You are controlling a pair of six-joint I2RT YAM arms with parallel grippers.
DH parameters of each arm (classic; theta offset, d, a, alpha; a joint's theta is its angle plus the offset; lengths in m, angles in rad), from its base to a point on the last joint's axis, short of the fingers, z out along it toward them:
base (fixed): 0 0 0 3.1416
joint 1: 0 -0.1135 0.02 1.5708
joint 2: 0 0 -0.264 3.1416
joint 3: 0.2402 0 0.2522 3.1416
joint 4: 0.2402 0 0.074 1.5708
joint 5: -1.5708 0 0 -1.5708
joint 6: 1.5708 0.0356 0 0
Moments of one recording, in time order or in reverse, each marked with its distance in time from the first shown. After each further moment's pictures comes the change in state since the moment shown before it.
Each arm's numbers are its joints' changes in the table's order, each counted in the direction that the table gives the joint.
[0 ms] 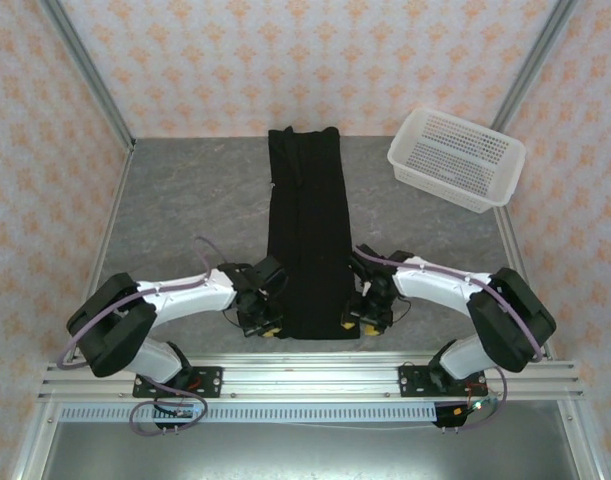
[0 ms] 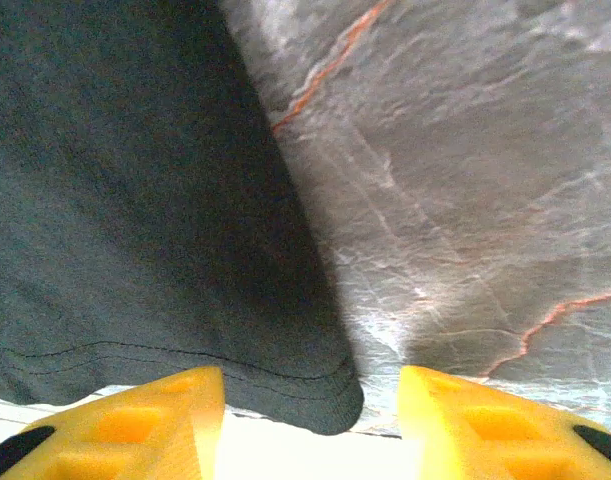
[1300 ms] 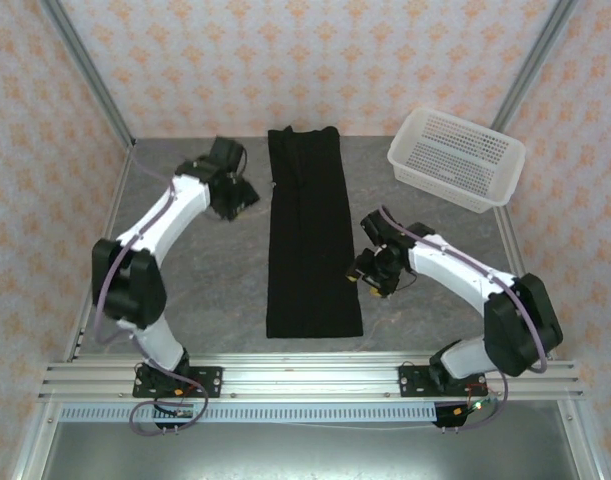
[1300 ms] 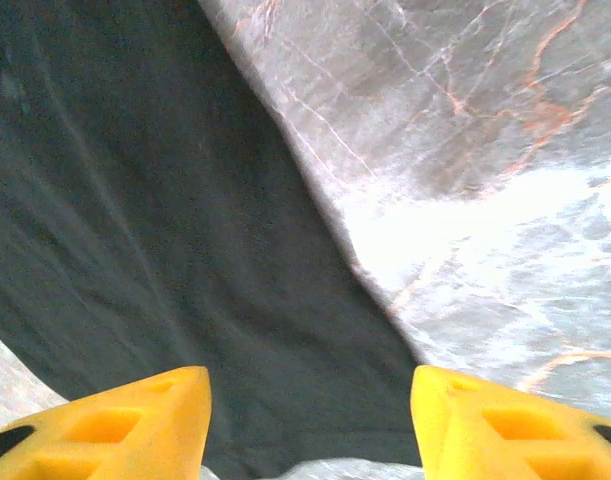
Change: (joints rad) left arm -0.486 0.214 0.689 0.250 0.189 0.330; right arm 0.172 -0.051 0.208 0.084 -0.156 0.061
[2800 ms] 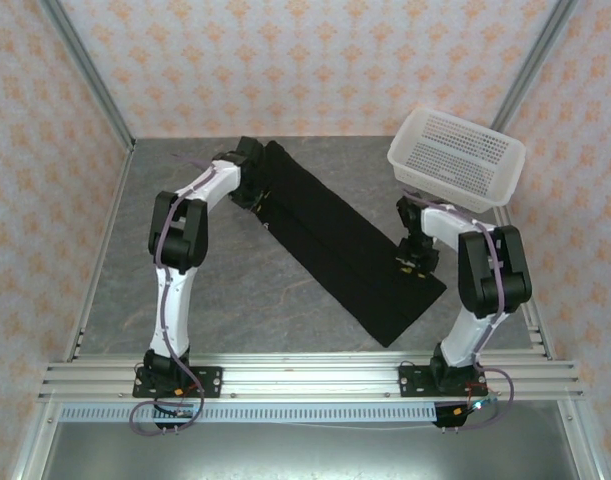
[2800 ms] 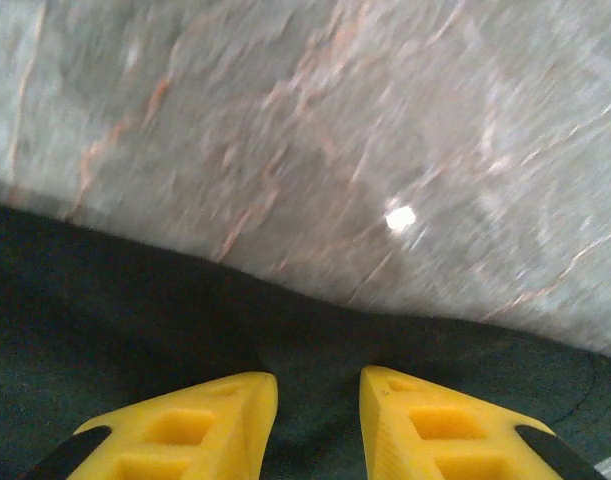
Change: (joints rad) left arm -0.086 0.692 0.576 -0.107 0.036 -0.386; right arm 0.326 0.354 0.118 0.064 -0.349 -0.321
